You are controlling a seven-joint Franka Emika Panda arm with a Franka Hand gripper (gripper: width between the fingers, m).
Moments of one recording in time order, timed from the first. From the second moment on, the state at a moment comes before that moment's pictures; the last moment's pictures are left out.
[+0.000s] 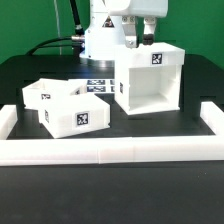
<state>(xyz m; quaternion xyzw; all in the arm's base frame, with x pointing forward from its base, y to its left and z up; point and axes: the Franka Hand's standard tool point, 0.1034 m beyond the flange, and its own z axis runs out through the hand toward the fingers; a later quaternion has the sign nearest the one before) 0.521 0.023 0.139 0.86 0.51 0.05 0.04</state>
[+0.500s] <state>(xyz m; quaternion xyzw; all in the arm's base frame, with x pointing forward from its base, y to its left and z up) 0.496 0.037 0.140 0.93 0.37 0.05 0.03</state>
